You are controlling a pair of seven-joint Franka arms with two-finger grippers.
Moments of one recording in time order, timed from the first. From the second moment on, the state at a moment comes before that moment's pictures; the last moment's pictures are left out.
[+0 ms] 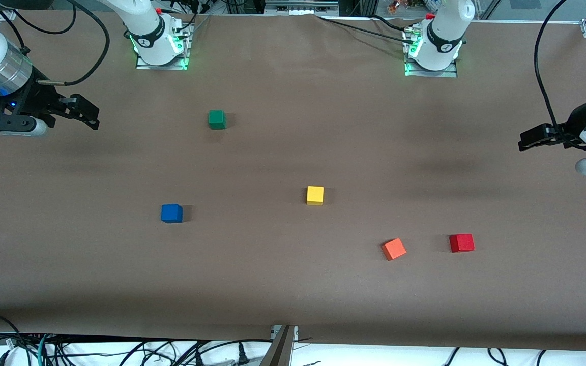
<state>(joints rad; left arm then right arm) 0.10 0.19 -0.10 -1.40 0.03 1.45 -0.10 0.35 -0.02 -0.20 -1.66 -0.03 1.64 0.19</state>
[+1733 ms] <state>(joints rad) 0.09 0.64 -0.10 -1.38 0.03 1.90 -0.10 0.35 -0.02 -0.20 -1.66 -0.03 1.68 0.20</state>
